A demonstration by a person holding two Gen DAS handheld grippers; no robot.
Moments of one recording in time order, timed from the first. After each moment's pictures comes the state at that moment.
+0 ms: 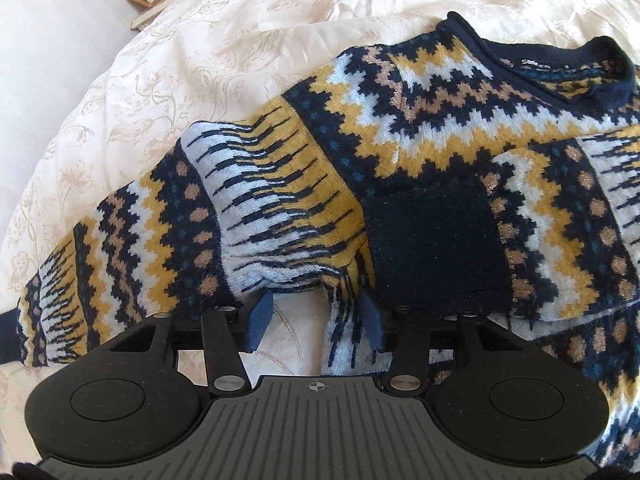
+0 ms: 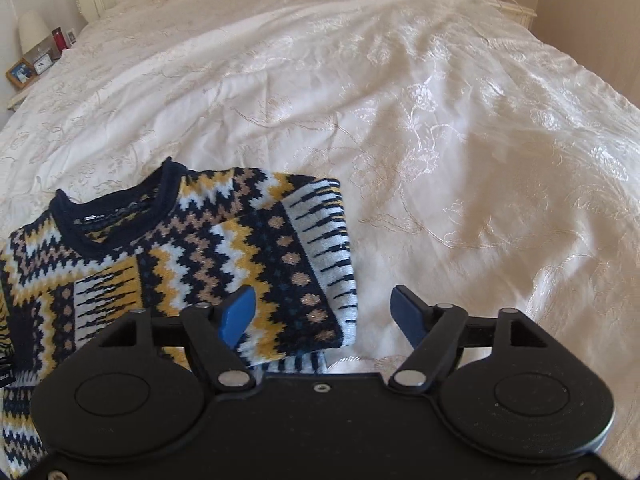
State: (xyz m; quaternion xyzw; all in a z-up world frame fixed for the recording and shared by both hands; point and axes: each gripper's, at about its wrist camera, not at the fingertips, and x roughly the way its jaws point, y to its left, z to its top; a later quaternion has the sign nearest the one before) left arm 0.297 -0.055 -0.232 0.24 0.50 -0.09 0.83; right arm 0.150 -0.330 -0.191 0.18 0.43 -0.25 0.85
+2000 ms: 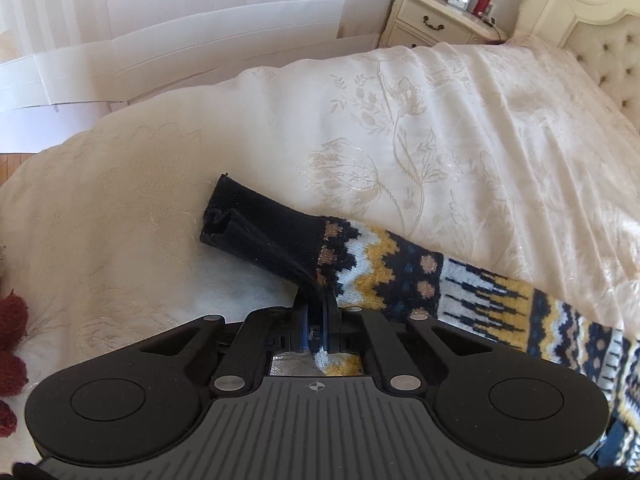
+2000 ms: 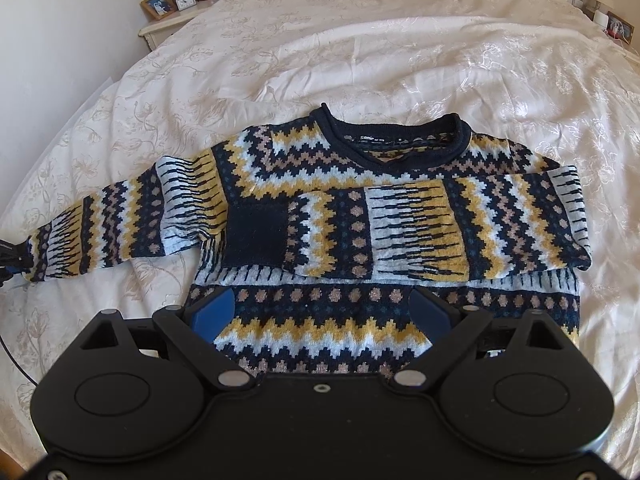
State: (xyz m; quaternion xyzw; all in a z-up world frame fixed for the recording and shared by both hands) left arm 0.361 0.323 -0.191 -0.14 0.48 0.09 0.86; right arm 0.184 -0.113 -0.158 0.15 0.47 -0.09 0.87
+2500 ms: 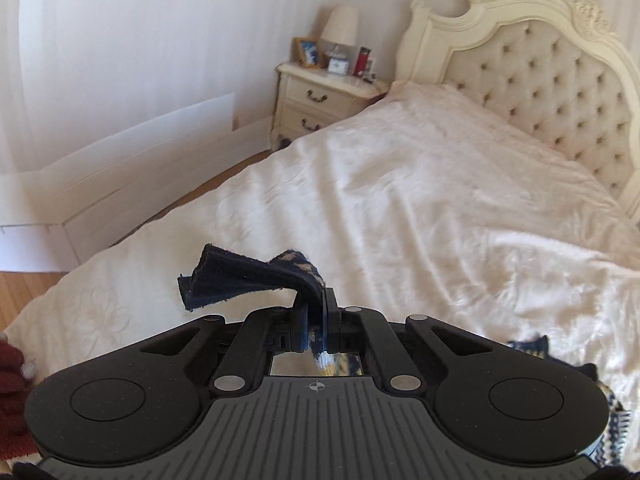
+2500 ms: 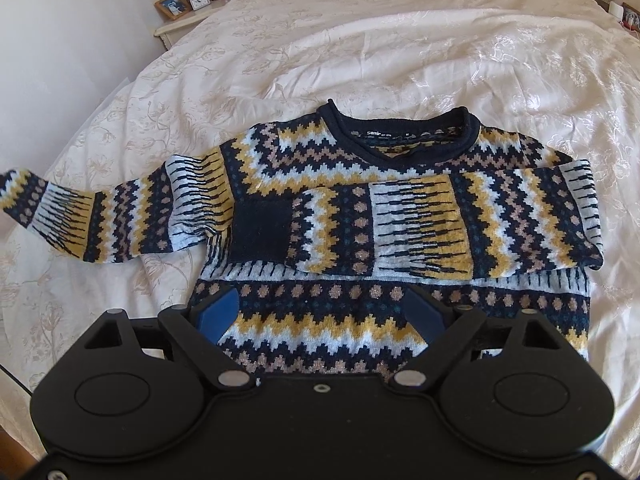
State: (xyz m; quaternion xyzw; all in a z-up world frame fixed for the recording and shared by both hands) left arm 0.325 0.224 -0.045 -0.08 0.36 -0.04 0.93; right arm 0.171 -0.137 -0.160 0.17 0.46 -0.06 0.87
